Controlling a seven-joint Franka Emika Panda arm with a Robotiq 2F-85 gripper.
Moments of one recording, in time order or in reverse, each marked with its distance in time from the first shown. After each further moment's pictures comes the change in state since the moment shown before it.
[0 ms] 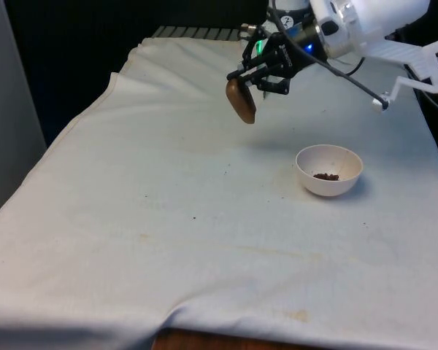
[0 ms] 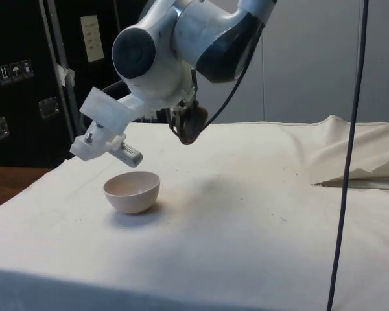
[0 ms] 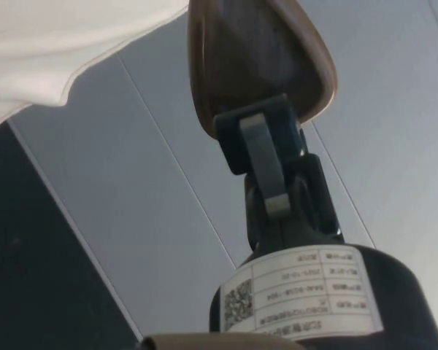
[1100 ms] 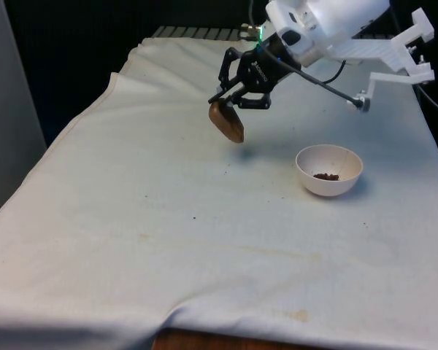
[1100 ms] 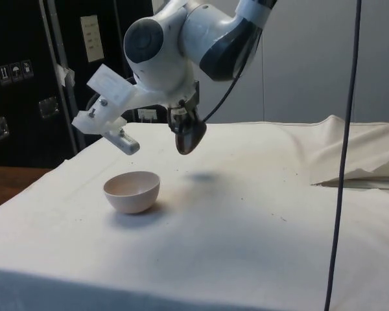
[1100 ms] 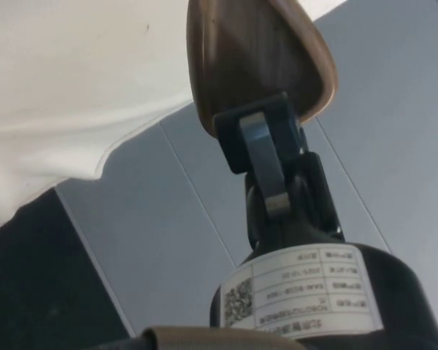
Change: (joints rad) arm -0.003 0.000 -0.154 -0.017 0.027 0.277 -0.005
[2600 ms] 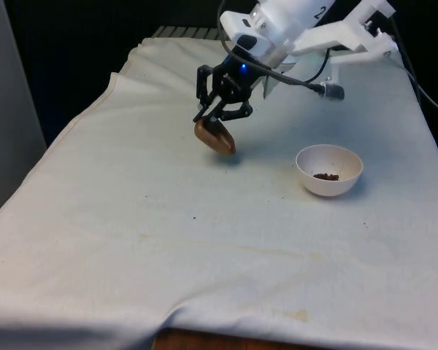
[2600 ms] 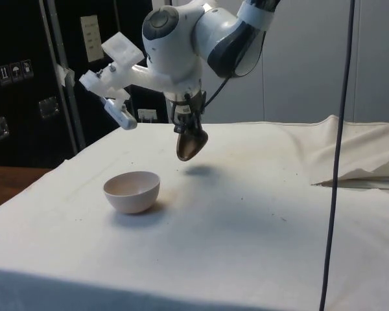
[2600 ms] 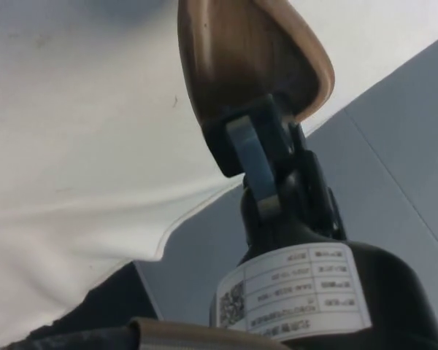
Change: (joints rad) arm -0.002 0.002 -0.182 -0.026 0.101 0.328 -0.078
